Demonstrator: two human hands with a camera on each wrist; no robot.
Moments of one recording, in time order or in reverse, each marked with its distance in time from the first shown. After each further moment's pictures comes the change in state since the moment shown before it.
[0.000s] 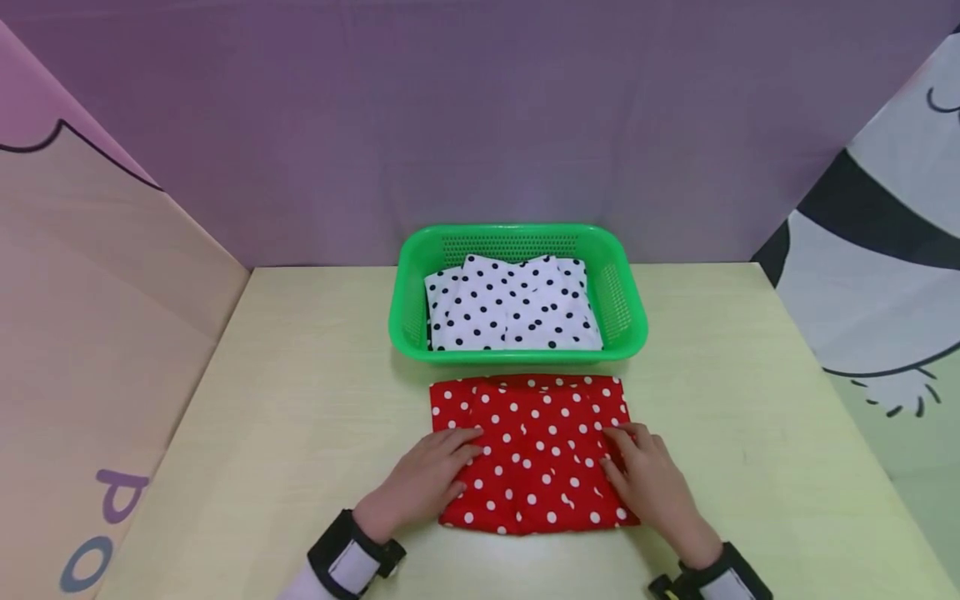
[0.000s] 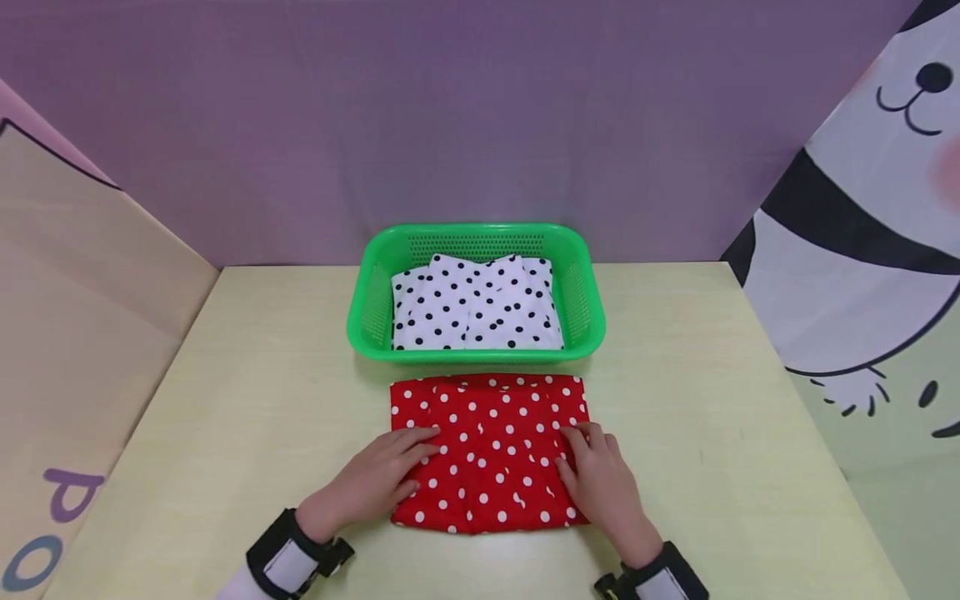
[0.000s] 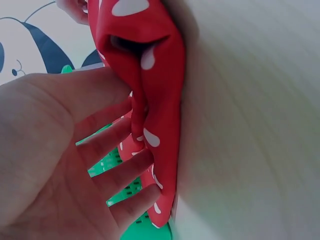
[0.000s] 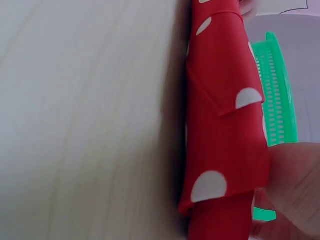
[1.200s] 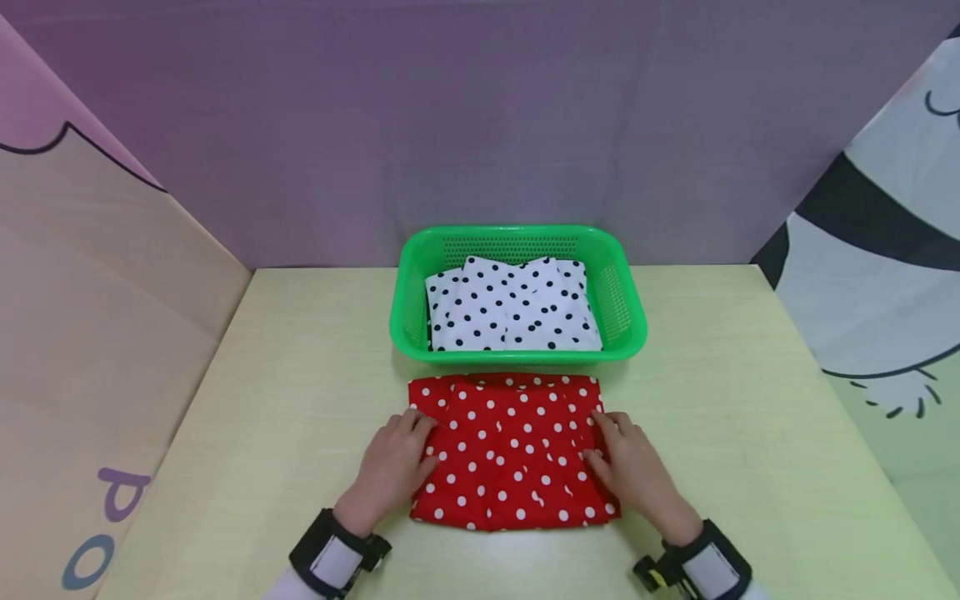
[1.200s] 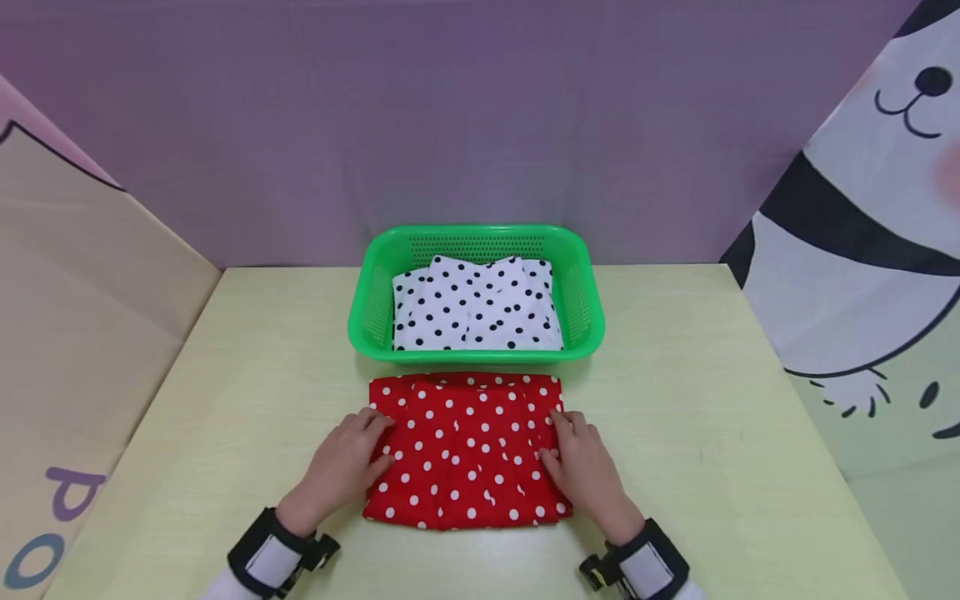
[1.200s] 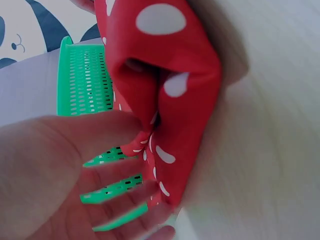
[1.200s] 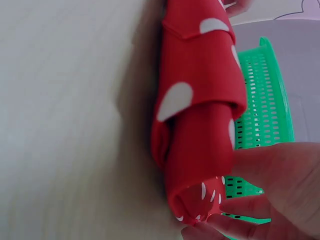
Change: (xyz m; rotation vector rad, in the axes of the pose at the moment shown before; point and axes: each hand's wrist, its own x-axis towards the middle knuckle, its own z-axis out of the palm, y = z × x) left_hand -0.009 -0.019 -0.007 0.044 0.263 -0.307; right_hand 0.018 -0.012 0.001 0.047 -0.027 -0.072
